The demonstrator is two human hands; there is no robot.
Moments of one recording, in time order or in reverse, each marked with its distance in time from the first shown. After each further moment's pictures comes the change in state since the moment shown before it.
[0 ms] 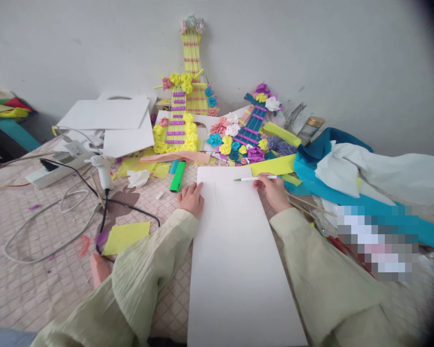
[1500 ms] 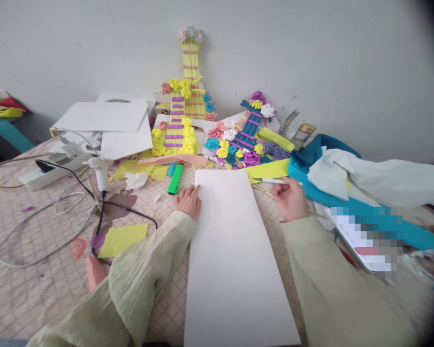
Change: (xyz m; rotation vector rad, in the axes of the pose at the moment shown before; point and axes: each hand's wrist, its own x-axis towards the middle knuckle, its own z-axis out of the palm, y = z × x) left_hand 0.000 0.000 -0.003 -0.028 -0.015 -0.003; right_hand -0.029 -0.049 -0.020 0.291 0.154 0.042
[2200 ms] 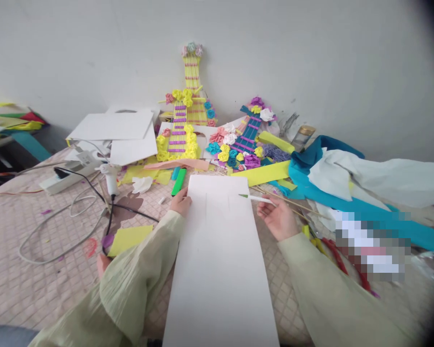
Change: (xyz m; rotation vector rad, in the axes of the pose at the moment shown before) left_hand 0.010 -0.023 -0.019 -0.660 0.007 -0.223; right_hand -0.046 0.021 -0.002 0.055 -0.091 0.318
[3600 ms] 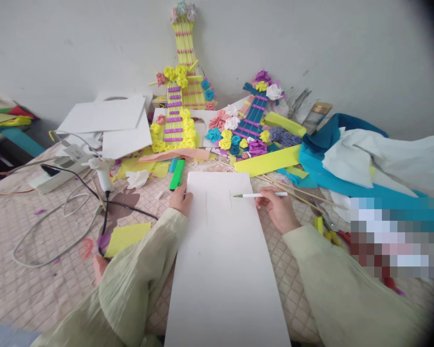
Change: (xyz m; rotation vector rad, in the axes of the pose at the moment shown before) left_hand -0.002 -0.014 0.003 0.305 0.015 0.144; right_hand 0.010 0.019 0.009 -0.223 -0.009 -0.178
